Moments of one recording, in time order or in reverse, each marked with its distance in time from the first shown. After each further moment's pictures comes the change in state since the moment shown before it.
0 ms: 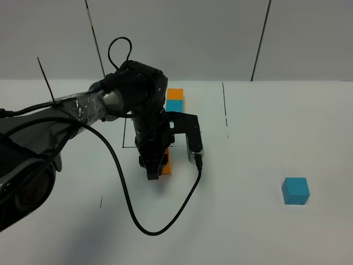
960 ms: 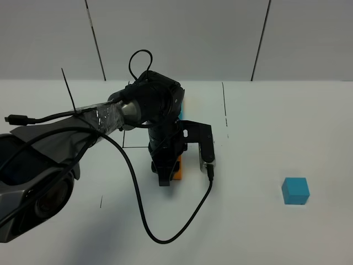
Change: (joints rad) left arm -0.048 0.060 -0.053 0.025 -0.018 -0.008; right arm 0.000 0.000 0.000 0.000 0.000 0.000
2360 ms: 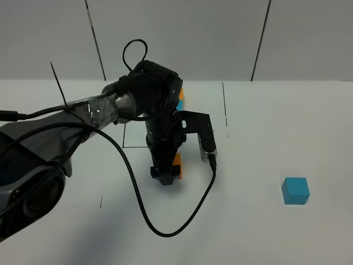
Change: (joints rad) left arm 0.000 -0.067 -0.001 0.008 0.046 -0.073; right arm 0.000 0.000 0.000 0.000 0.000 0.000
